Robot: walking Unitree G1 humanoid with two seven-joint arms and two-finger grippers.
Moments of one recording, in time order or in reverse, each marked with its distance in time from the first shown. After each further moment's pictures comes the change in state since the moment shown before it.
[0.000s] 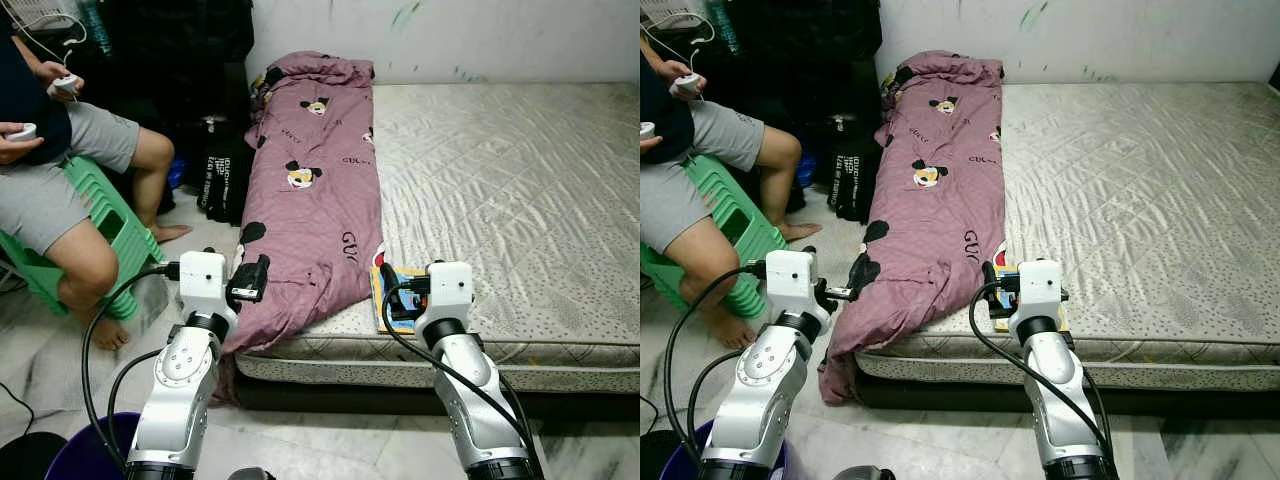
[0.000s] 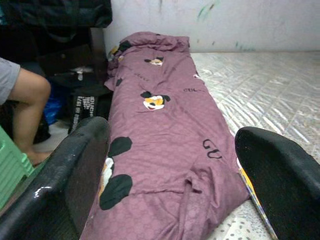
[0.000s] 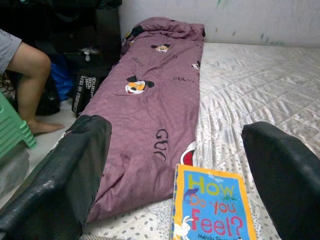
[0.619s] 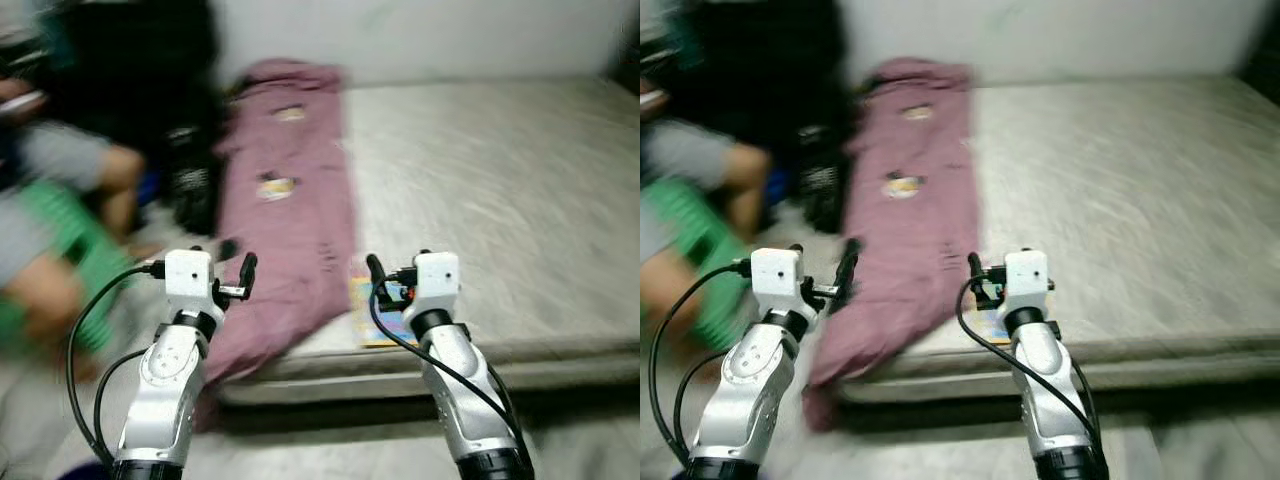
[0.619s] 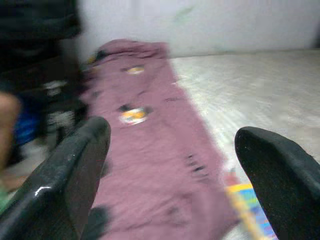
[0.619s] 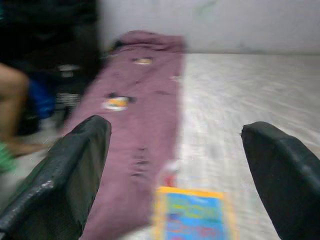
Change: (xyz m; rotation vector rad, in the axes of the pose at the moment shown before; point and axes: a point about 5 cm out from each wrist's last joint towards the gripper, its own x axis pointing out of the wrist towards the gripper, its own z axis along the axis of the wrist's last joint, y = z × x) left arm 0.003 0.005 0.003 -0.005 -0.010 -0.001; right arm 0.003 0.004 0.004 -0.006 -0.020 0.014
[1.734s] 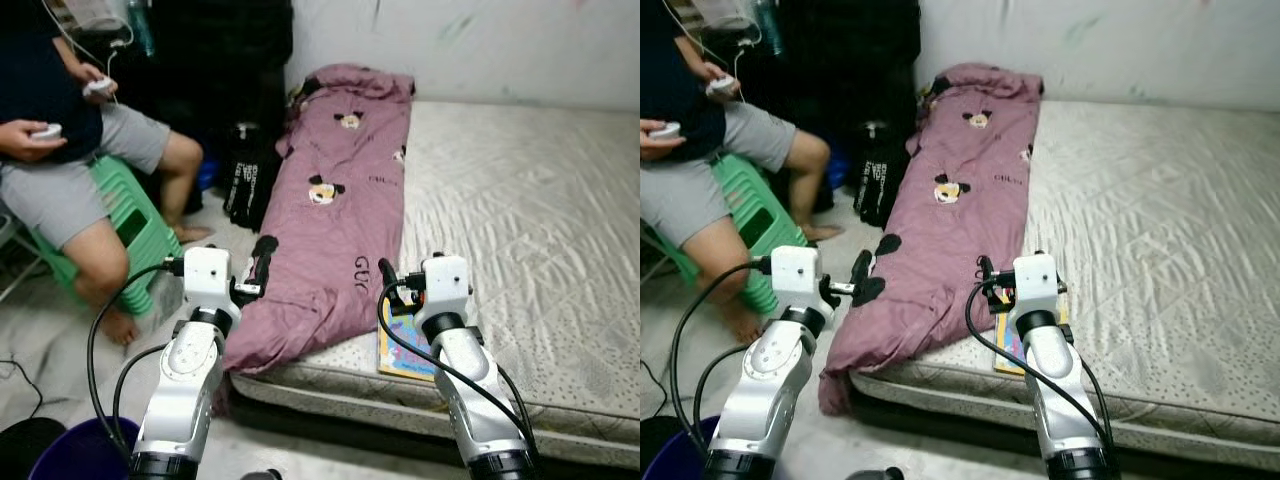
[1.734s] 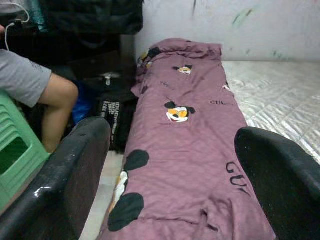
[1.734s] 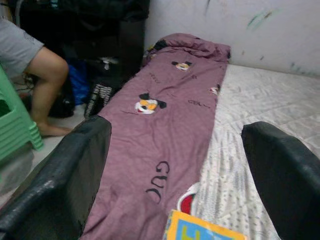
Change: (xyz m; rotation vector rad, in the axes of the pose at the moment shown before) left arm 0.004 -0.007 -0.003 0.022 0.007 0.014; right arm 0.001 -0.009 -0.001 -0.062 -0.006 -0.020
